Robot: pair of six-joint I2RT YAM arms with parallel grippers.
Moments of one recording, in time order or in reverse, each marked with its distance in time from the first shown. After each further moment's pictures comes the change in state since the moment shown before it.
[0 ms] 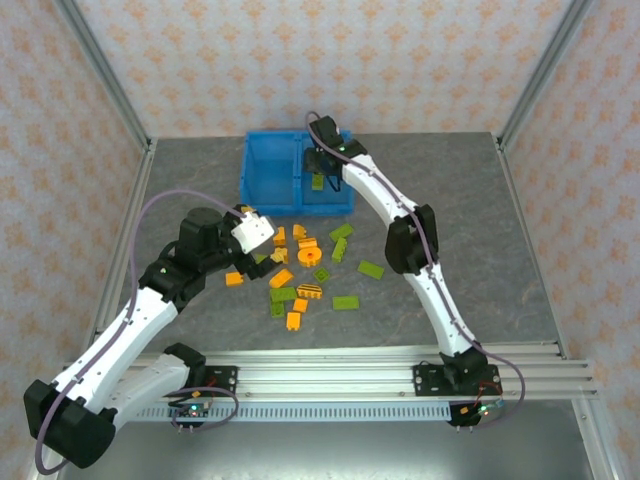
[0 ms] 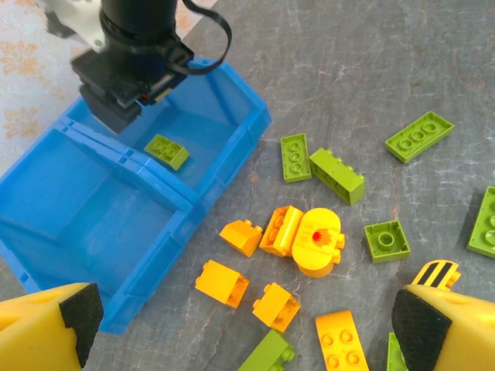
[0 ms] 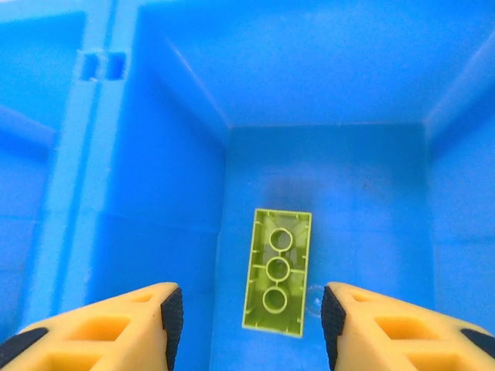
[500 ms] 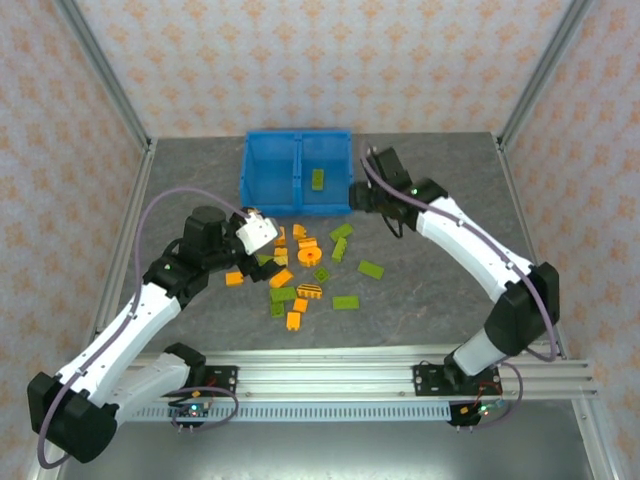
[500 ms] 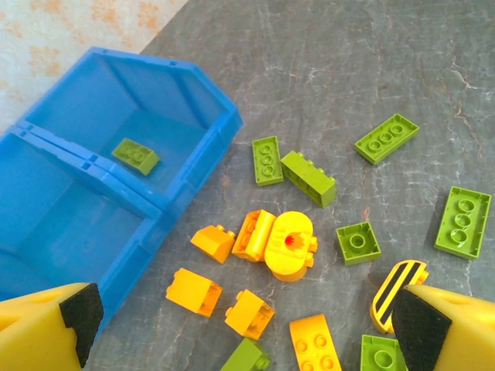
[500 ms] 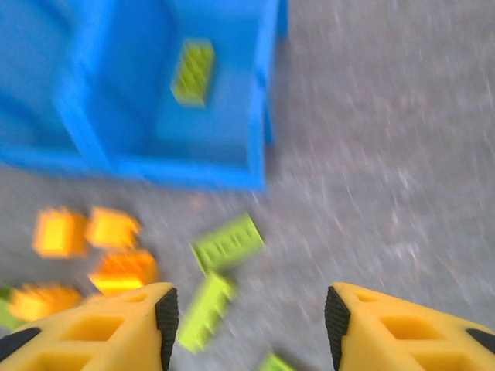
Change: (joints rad) left arm 0.000 0.043 0.000 0.000 0.076 -0.011; right arm 0.035 -1.011 -1.175 0.095 0.060 -0.093
